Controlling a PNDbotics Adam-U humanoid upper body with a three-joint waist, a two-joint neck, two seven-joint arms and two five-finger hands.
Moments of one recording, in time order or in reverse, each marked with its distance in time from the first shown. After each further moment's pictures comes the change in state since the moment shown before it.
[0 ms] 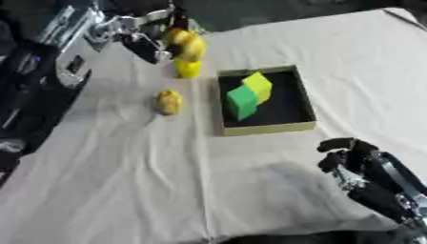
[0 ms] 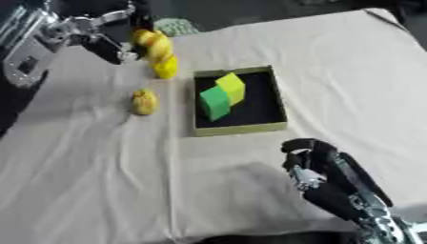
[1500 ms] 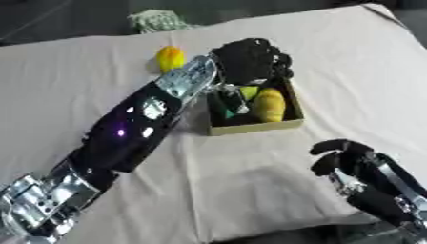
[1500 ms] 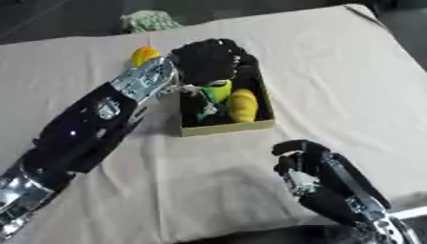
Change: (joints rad) left arm -0.016 -0.234 -0.118 0.138 -0.464 -0.148 0.329; right arm -0.051 0.020 0.031 -0.008 -0.025 0.011 0.036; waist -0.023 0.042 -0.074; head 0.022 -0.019
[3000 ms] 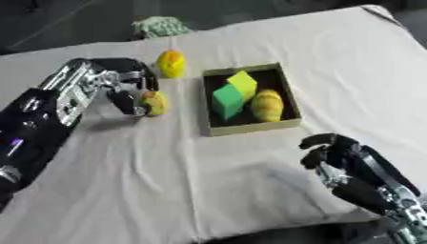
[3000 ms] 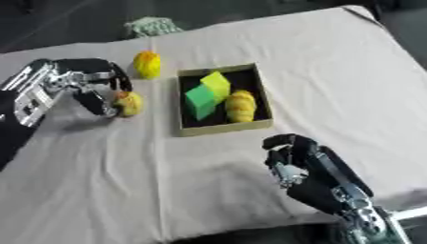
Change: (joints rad) left arm 0.140 0.262 0.158 0.175 0.501 0.234 -0.398; right arm 0.035 -0.010 -0.022 0.002 0.017 -0.010 -0.025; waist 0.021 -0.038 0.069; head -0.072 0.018
